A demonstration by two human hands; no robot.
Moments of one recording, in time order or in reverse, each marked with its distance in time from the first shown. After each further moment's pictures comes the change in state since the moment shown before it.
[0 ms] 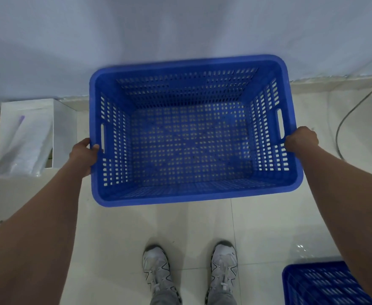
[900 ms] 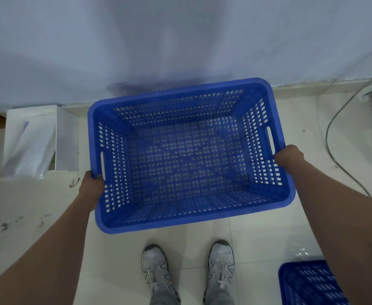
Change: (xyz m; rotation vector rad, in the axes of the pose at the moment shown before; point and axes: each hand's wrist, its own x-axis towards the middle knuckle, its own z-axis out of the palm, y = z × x) left_hand -0.054 -0.071 0.015 -0.057 0.008 -0.023; right_hand -0.034 0.032 0.010 0.115 -0.139 0.019
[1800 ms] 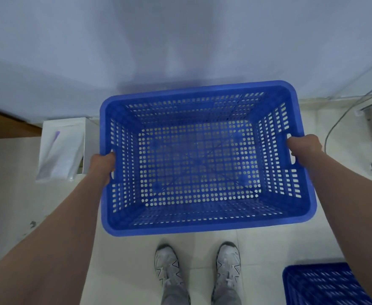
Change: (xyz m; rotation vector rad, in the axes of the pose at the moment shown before) left_hand -0.037 0.089 -0.065 -0.317 0.020 0.025; right_hand -0.064 -0.032 -0.075 0.448 0.148 0.020
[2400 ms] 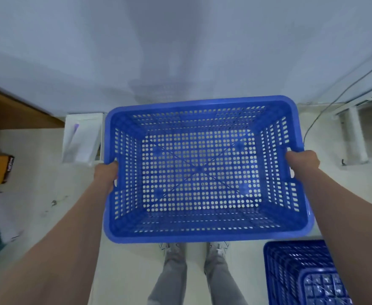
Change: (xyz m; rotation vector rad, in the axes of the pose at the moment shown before) left_hand -0.120 -0.004 -0.091 0.040 0.045 -0.047; right_hand -0.142 0.015 -0.107 -0.071 0.044 0.056
